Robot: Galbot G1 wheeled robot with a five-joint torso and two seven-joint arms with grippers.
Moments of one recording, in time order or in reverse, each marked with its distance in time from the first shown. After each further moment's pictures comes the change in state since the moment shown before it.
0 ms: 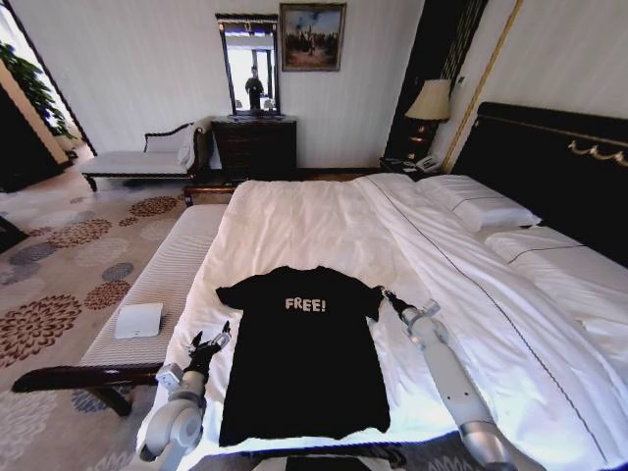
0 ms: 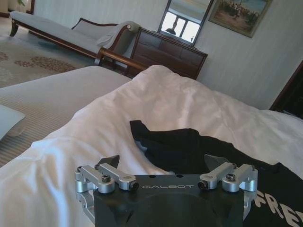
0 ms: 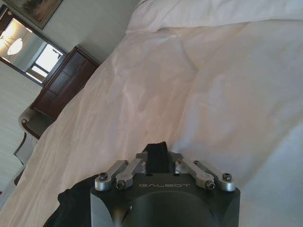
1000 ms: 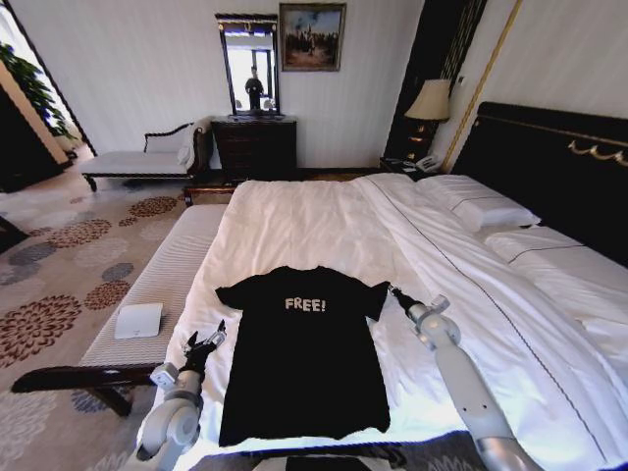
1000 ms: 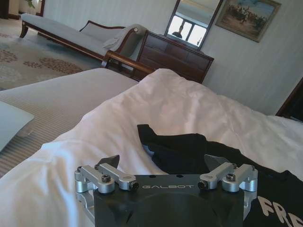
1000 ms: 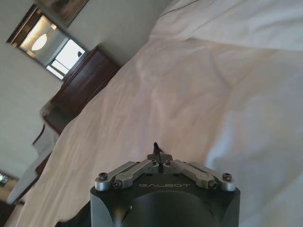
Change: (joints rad) left arm 0.006 -0.011 -0.027 -0.002 -0.016 -0.004 -0.004; right arm -0.095 -0.048 0.012 0.256 0.039 -0.067 0.066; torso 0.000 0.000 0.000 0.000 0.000
